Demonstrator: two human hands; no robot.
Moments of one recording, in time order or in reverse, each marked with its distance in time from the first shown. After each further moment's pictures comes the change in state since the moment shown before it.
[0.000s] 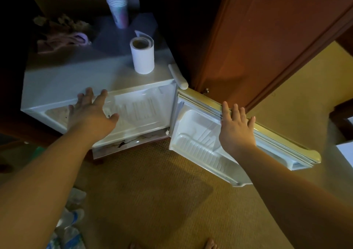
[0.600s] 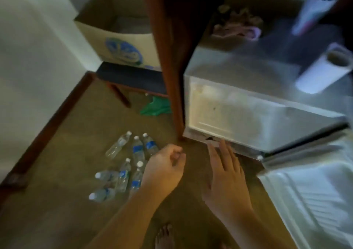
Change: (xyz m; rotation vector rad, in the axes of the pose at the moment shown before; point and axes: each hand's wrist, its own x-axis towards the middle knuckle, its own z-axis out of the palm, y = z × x) left_hand -0.215 -0.083 0.035 -0.796 -0.040 -0.610; right_hand -0.146 -0.256 0.056 0.211 -0.203 -0.832
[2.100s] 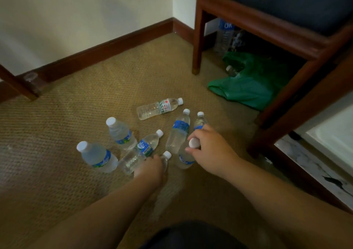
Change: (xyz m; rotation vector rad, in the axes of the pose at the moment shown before) left_hand 0.209 -0.486 0.208 0.512 0.044 -0.443; right_hand 0.252 -0.062 0.395 0.005 -0.348 -0.609
